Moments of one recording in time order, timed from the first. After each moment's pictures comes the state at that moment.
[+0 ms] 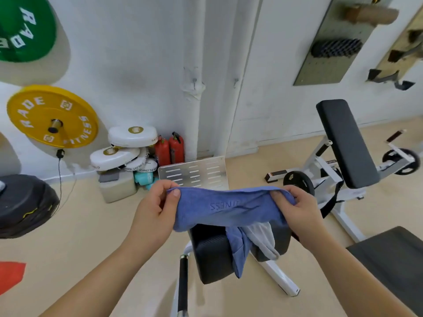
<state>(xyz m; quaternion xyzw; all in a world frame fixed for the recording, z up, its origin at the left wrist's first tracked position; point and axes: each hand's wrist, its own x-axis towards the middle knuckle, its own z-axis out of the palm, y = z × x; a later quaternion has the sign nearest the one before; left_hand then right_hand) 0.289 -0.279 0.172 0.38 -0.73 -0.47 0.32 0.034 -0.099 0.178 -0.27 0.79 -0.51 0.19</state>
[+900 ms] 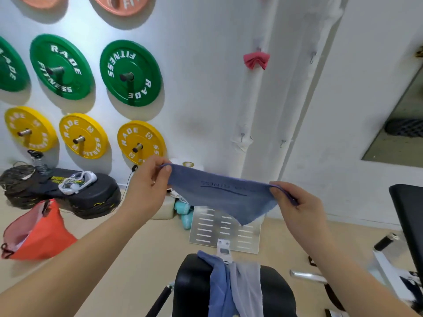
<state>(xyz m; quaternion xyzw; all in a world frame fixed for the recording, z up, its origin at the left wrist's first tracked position) 0.209 -0.217 0.275 0.48 -0.65 -0.30 0.51 -0.094 -0.100 0.281 -0.53 0.64 -0.53 0.17</state>
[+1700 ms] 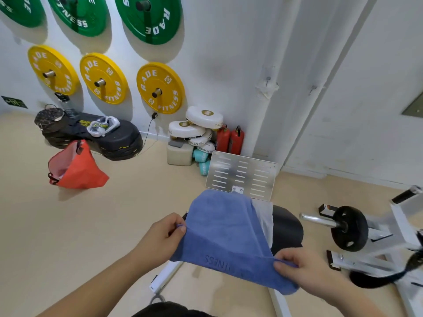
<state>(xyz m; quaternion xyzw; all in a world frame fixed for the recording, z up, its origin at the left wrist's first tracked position) 0.267 -0.029 0.075 0.58 -0.65 -0.44 0.22 -0.088 0.054 0.099 -0.56 0.68 -0.09 0.47</state>
